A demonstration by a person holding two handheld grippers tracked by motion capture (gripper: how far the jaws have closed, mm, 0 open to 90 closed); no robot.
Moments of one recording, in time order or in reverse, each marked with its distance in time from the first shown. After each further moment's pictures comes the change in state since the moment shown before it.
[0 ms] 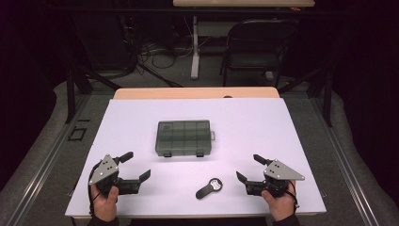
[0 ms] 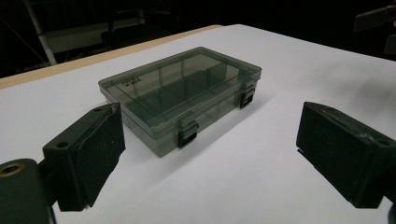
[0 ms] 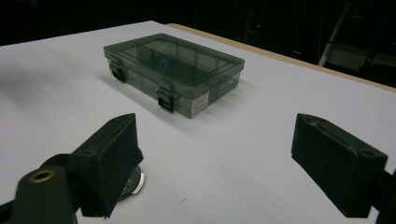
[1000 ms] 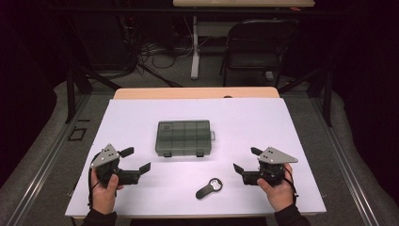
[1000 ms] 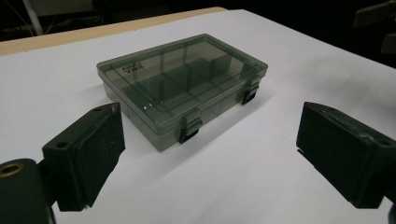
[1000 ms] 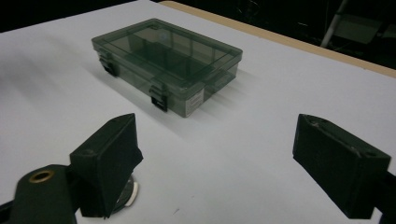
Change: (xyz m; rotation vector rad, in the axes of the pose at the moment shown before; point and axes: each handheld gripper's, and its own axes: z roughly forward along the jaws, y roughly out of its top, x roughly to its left) left arm 0.018 0.019 0.011 0.109 -0.026 -0.094; right arm -0.009 0.032 0.018 0.128 -0.004 0.021
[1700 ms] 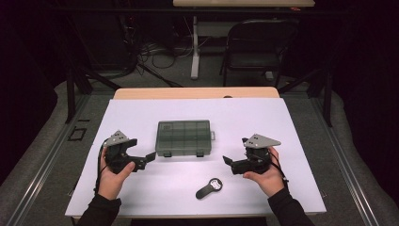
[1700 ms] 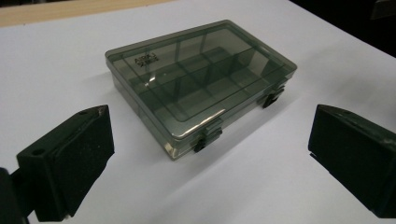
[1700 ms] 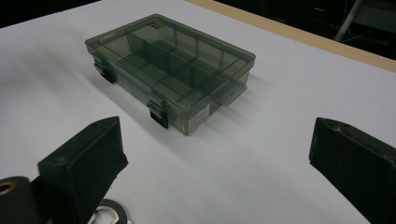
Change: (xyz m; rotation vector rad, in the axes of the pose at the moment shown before) left arm 0.020 0.025 0.034 0.123 0.032 -0.100; right arm -0.004 0.023 0.041 0.062 0.047 0.005
